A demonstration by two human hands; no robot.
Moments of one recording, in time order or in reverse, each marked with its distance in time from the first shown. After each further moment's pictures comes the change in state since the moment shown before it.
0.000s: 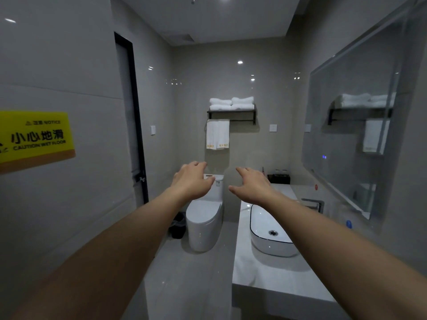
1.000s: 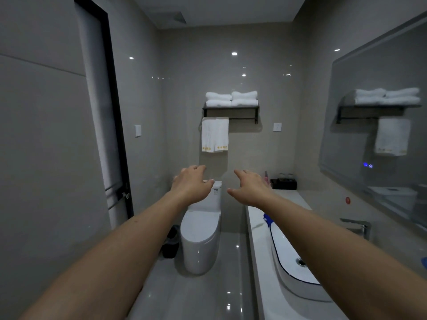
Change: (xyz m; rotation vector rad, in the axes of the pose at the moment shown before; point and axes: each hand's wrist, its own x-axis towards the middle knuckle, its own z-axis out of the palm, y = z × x) left_hand 0.272 -0.179 0.107 -0.074 -0.049 0.046; right_hand 0.302 -0.033 0.146 -0.005 0.003 0.096
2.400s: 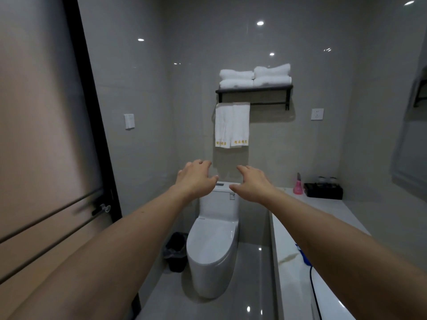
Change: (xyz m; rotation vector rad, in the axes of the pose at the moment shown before) left_hand 0.318 -0.065 0.180 0.132 -0.016 -0.084; right_hand 0.361 0.115 0.149 0.052 -0.065 -0.114
